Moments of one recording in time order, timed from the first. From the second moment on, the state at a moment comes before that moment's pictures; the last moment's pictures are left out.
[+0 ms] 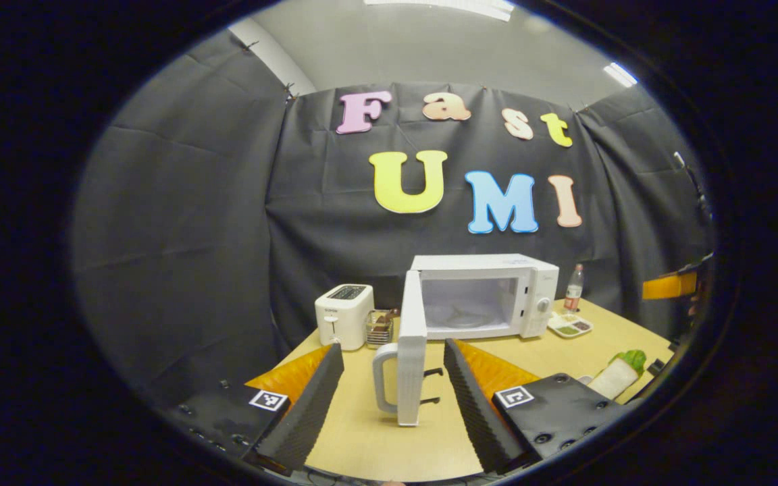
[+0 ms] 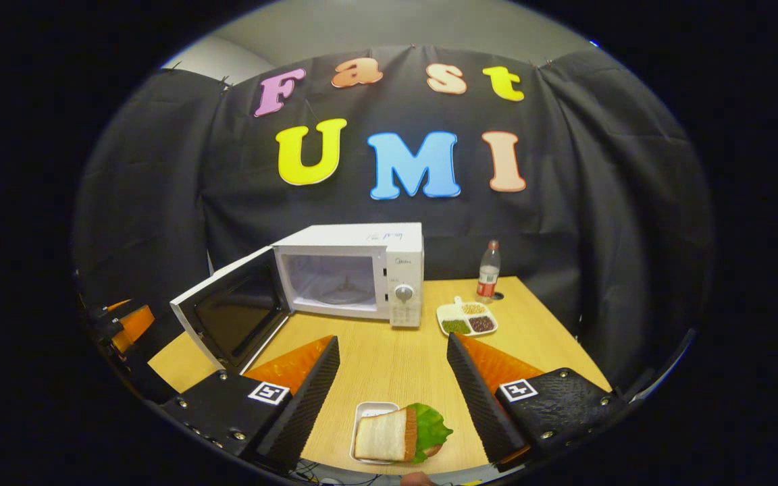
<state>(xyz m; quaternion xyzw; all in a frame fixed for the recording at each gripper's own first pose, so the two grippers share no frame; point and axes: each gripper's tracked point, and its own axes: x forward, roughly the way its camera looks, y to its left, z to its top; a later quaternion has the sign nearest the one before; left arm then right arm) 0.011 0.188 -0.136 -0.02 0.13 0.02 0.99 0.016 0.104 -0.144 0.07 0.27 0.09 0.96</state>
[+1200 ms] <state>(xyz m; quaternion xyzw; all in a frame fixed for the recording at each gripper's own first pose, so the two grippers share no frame) -0.020 0.114 -0.107 -0.03 0.12 0.08 0.99 -0.043 0.100 -0.313 0.23 0.55 0.18 0.78</state>
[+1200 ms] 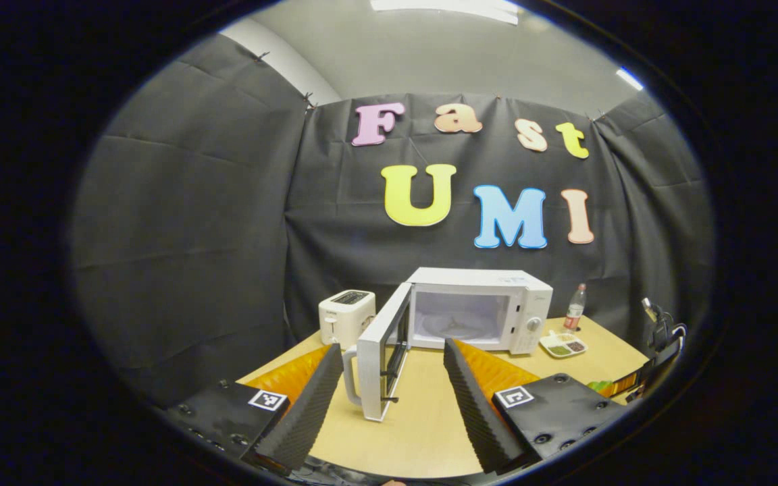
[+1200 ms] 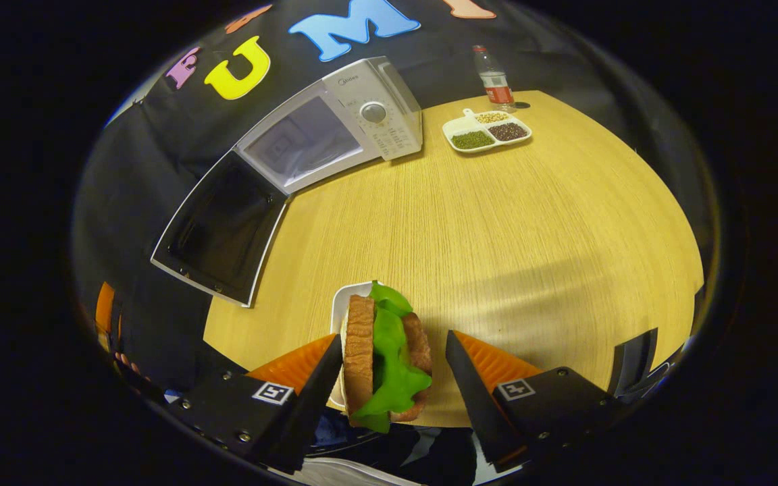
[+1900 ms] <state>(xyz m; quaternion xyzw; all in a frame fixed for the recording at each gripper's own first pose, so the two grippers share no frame) -0.015 0.096 -0.093 -0.03 0.11 0.09 0.99 -0.034 0.112 -0.263 0.23 0.54 0.25 0.77</state>
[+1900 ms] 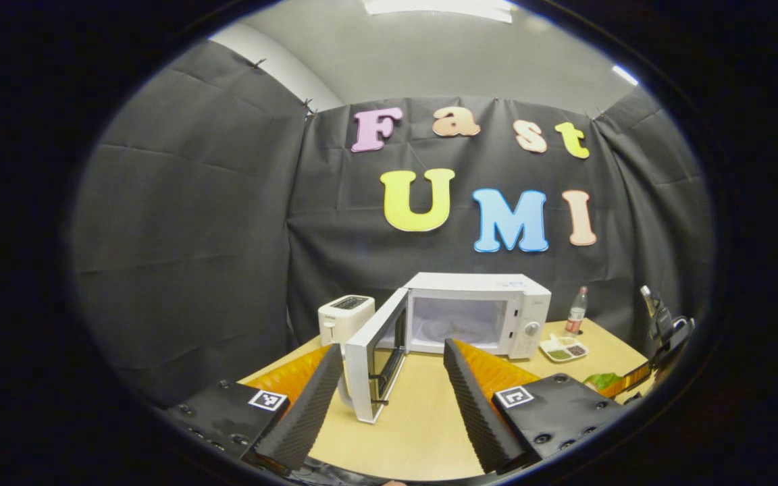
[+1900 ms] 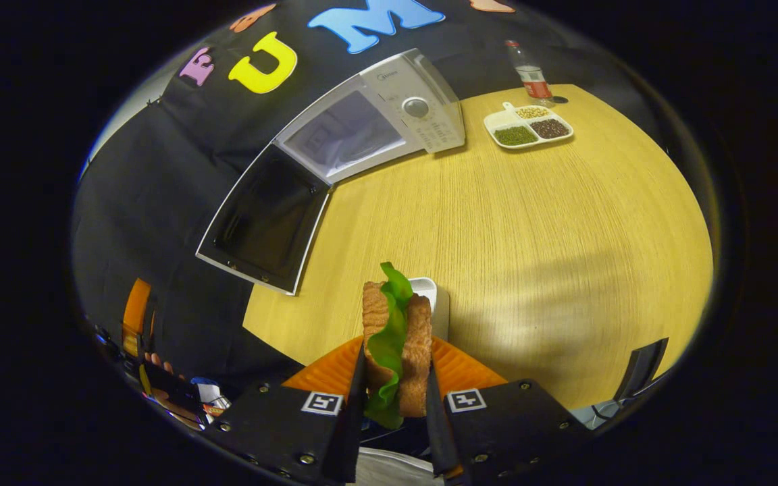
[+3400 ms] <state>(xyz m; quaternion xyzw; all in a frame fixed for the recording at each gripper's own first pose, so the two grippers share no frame) 0.060 0.250 -0.123 -0.04 0.12 0.09 0.99 0.166 0.283 -0.208 0.34 0.35 0.16 0.86</state>
